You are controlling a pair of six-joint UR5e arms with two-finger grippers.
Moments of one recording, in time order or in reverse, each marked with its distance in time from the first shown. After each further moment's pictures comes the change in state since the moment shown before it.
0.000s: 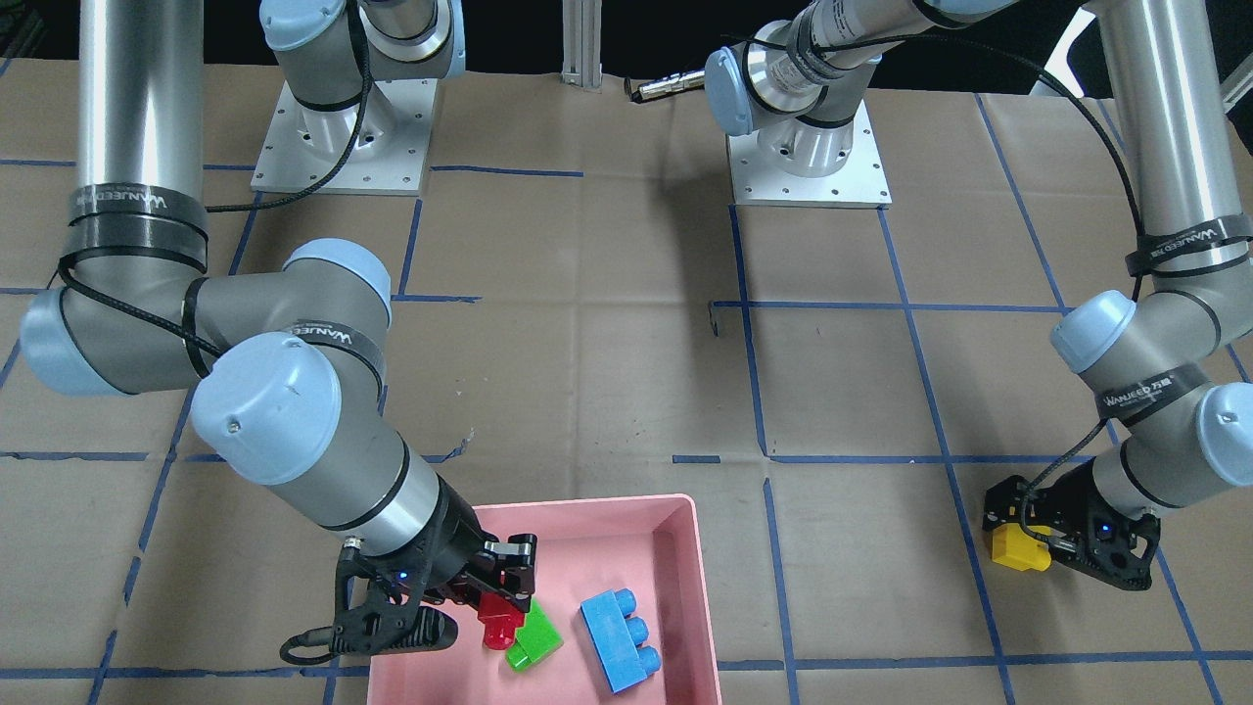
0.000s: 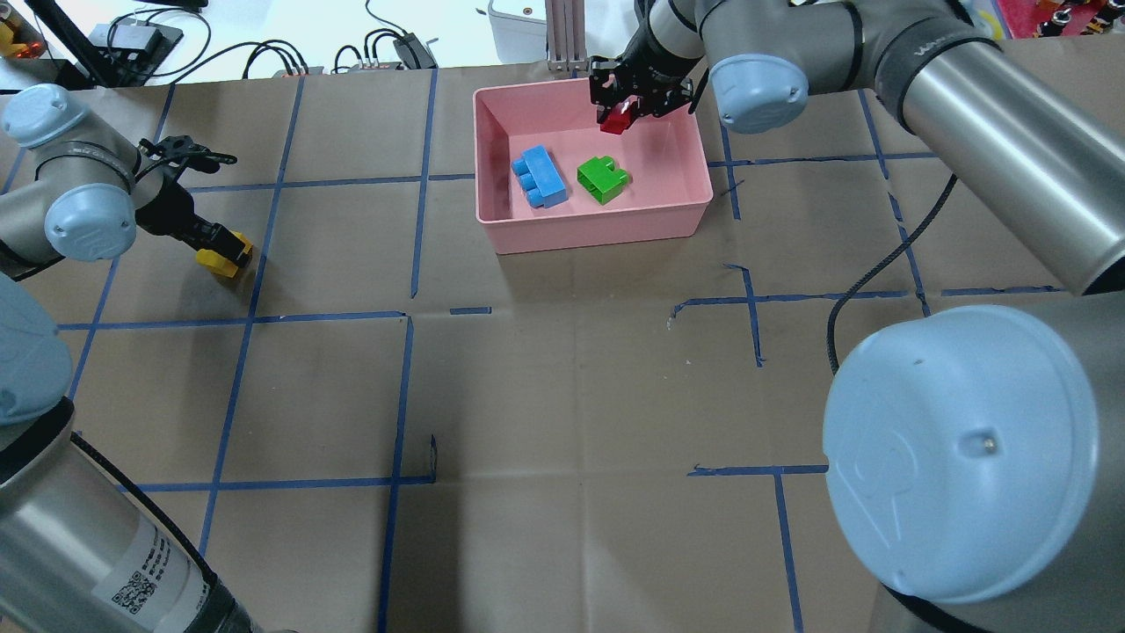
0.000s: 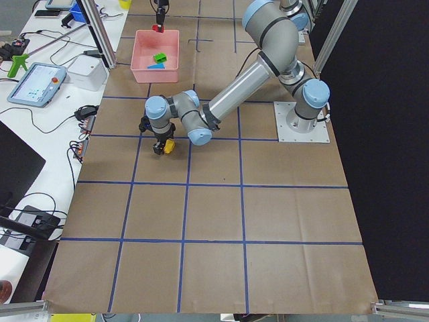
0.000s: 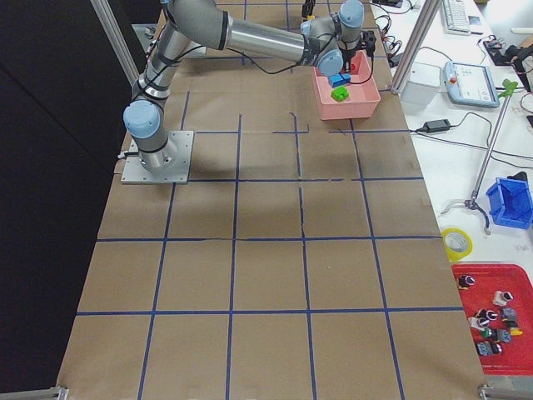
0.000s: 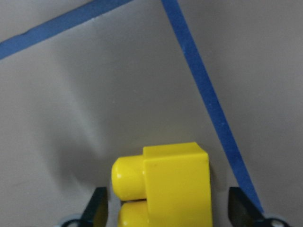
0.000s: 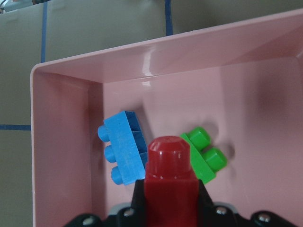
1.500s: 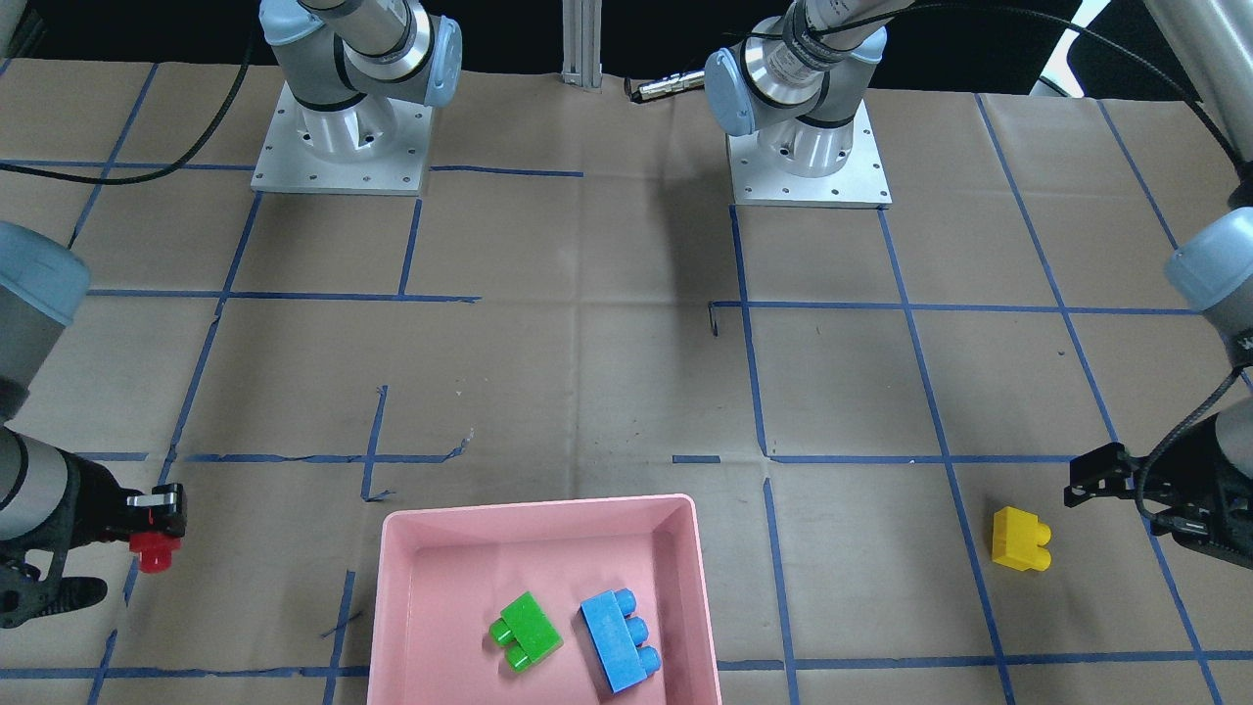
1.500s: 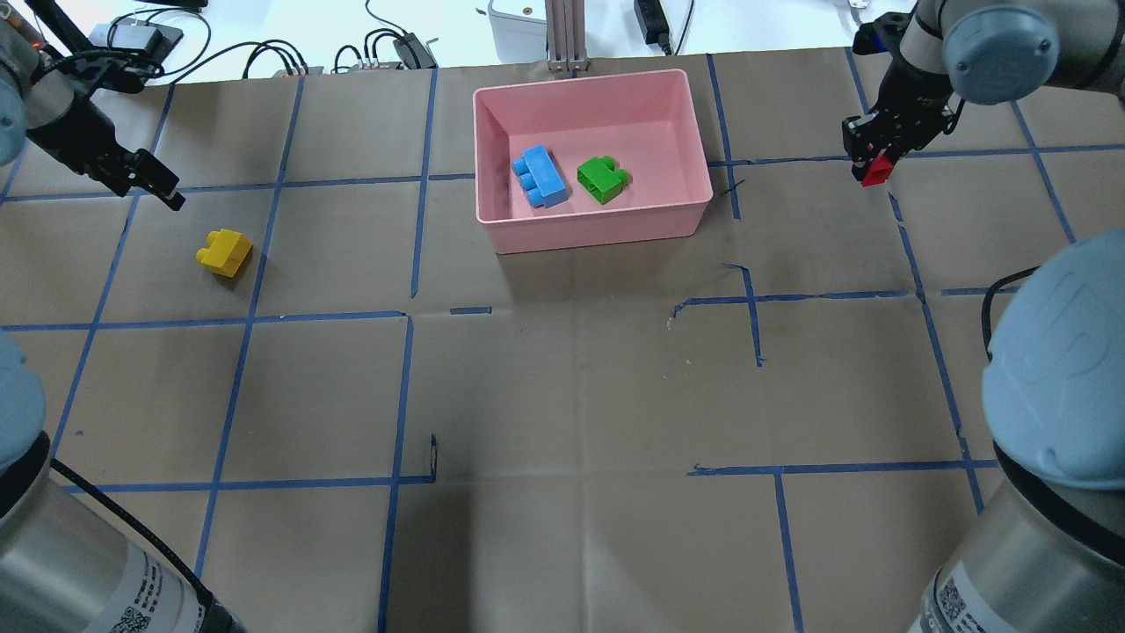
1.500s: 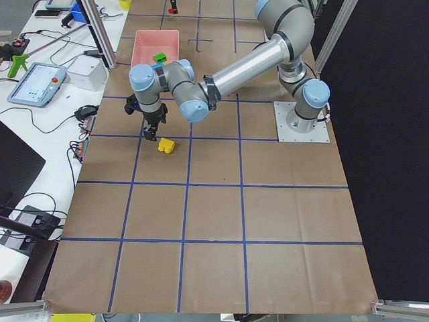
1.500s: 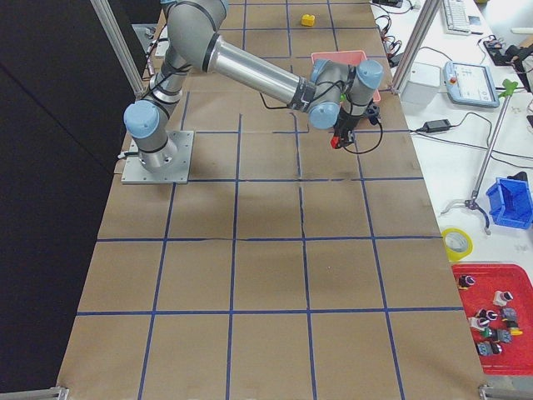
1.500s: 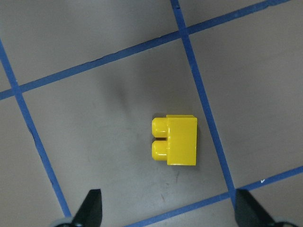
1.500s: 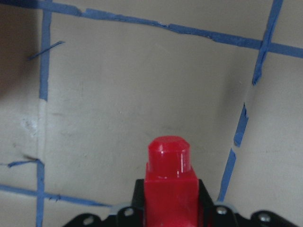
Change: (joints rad) left arm 0.006 0.092 0.169 -0.259 0.028 -0.074; right arm -0.359 -0.119 0.064 0.439 -0.349 -0.606
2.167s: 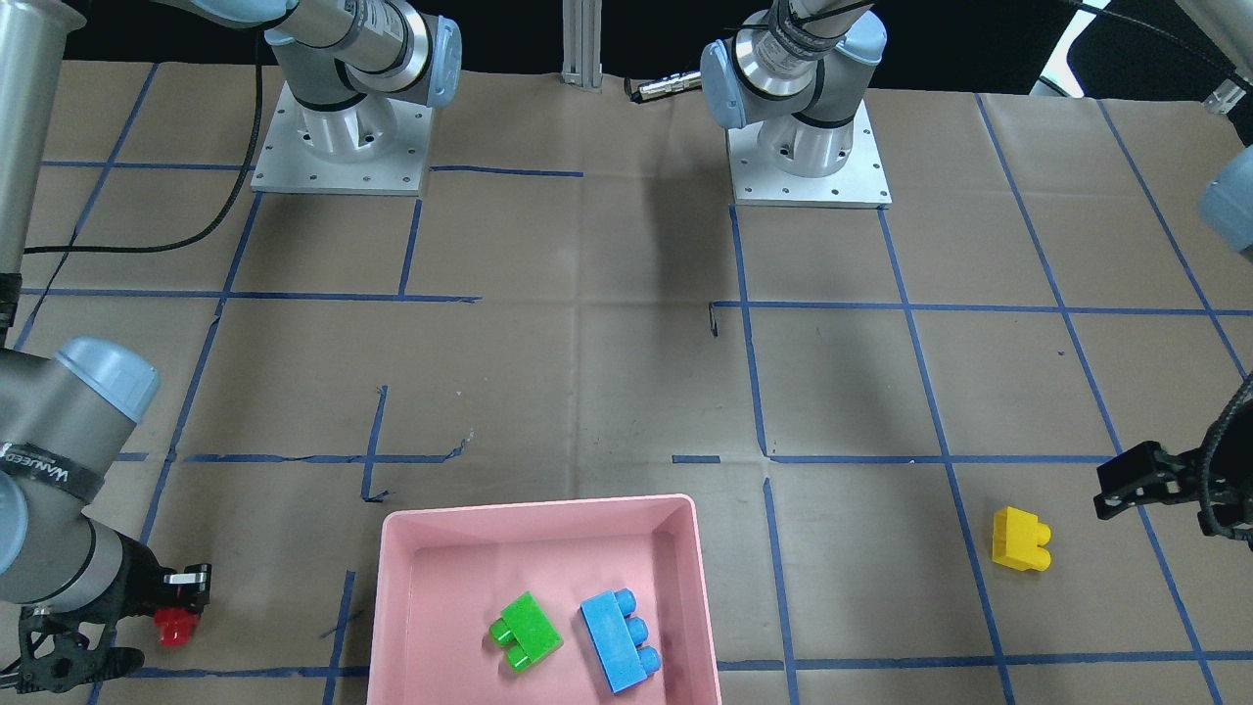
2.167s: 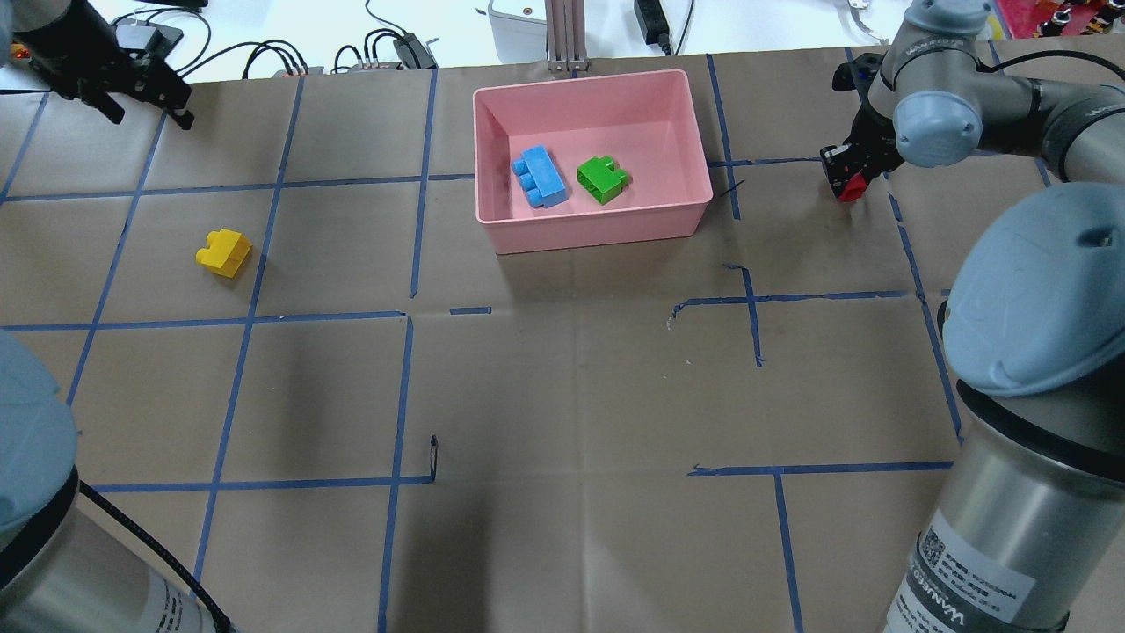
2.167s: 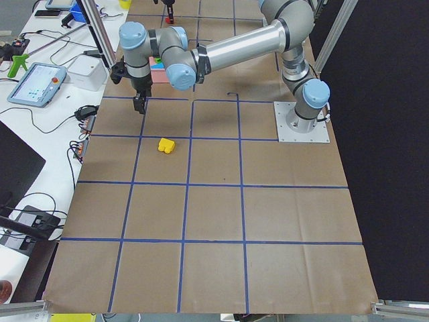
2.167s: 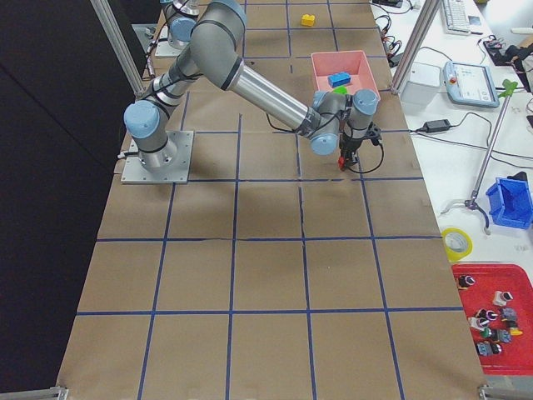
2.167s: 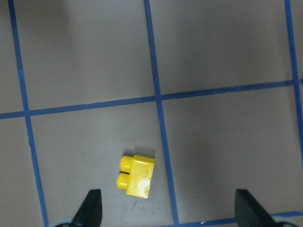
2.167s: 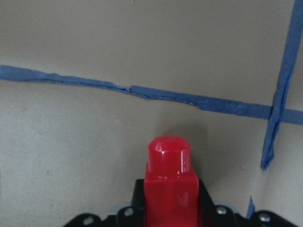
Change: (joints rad) left arm -0.060 0.059 0.183 -0.183 0.031 -0.189; right arm -0.003 0.191 0.045 -0.369 -0.005 0.018
